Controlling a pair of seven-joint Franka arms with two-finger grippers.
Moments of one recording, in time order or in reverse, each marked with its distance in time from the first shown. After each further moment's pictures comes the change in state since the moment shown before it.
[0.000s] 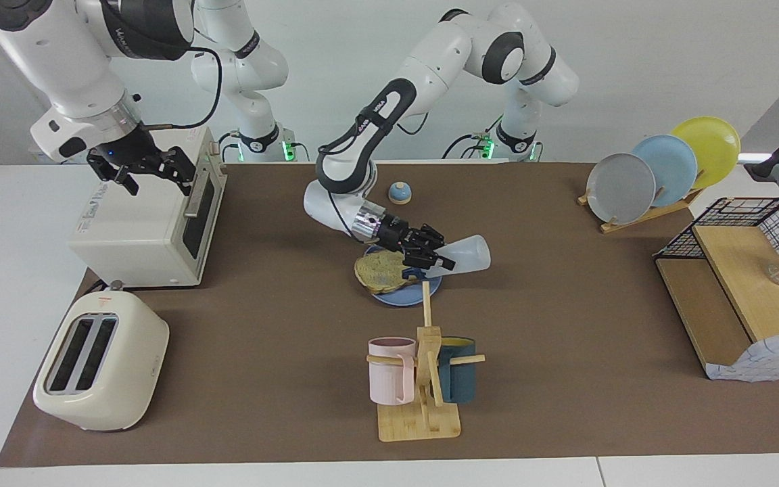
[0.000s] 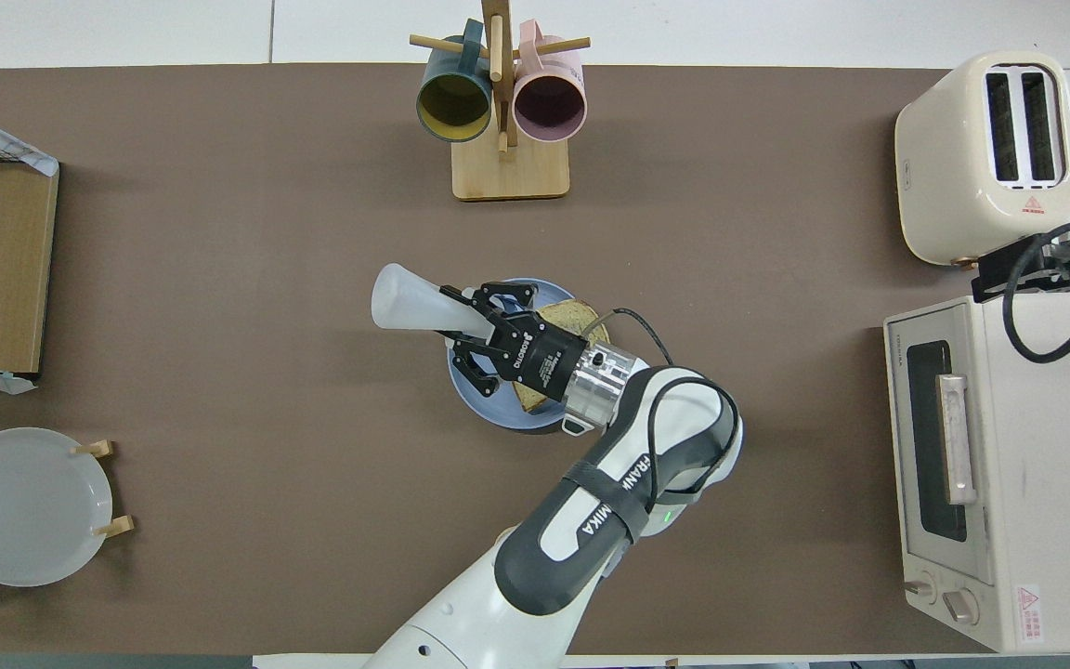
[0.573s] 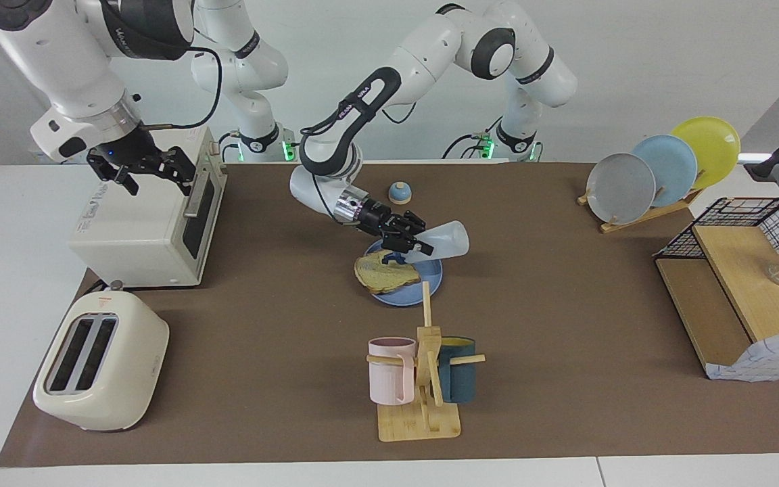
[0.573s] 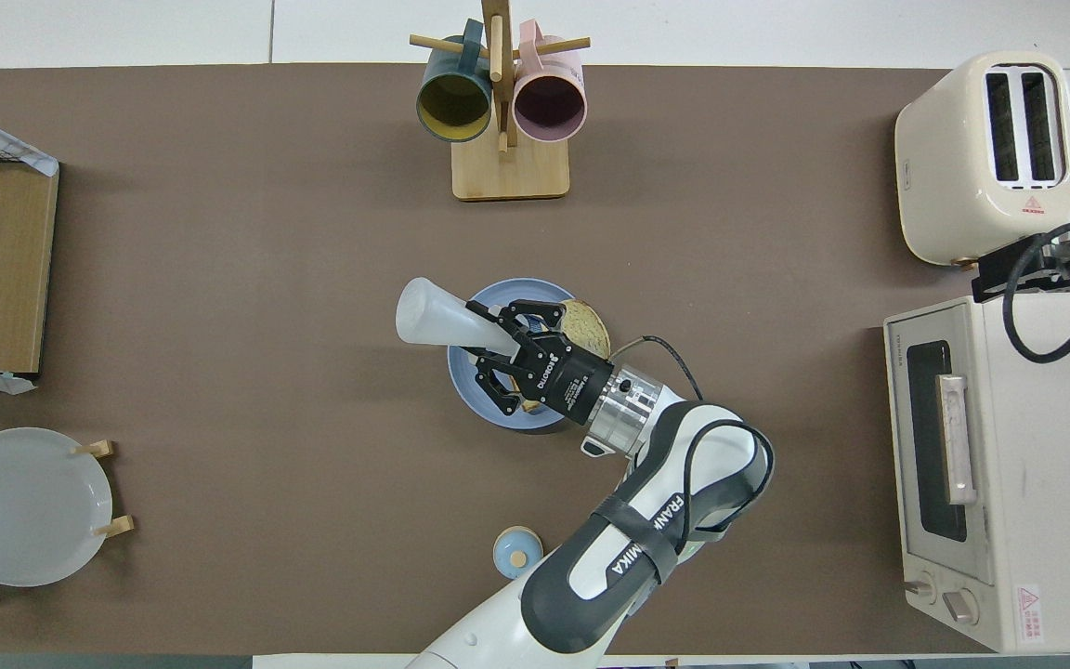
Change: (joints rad) left arm 0.014 0.000 0.008 0.002 0.033 0.000 0.003; right arm 0.000 0.000 0.000 0.000 0.000 0.000 0.000
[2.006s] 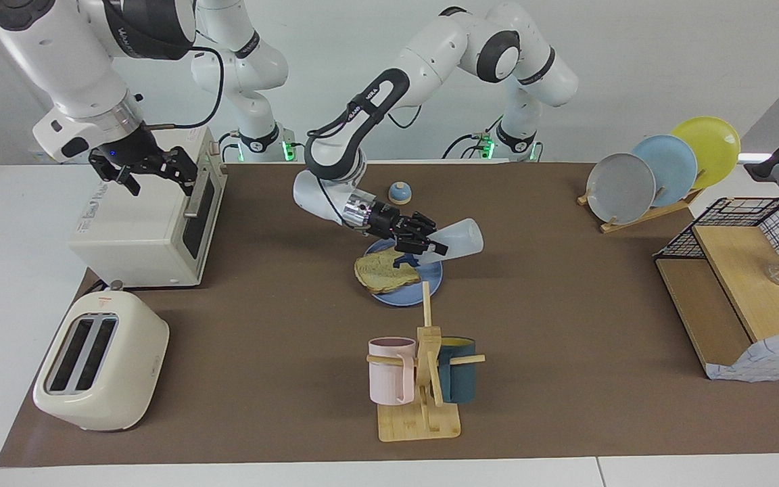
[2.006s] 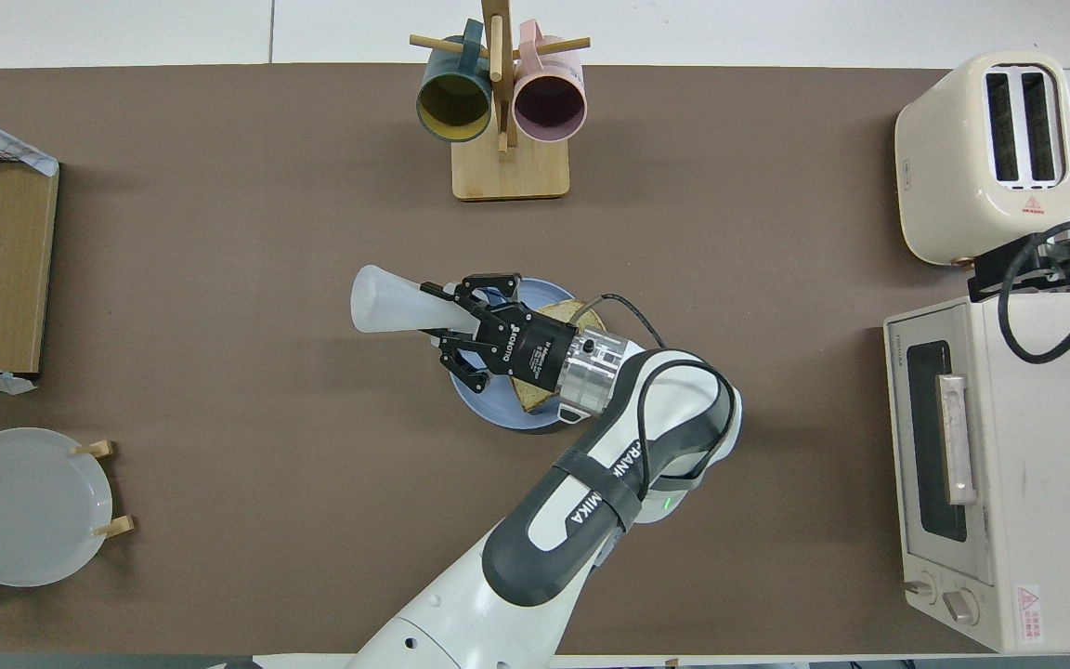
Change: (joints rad) left arm -0.020 0.002 -0.015 0.047 -0.008 -0.063 -0.002; right arm 0.001 0.001 0.002 0.002 0.000 0.000 0.000
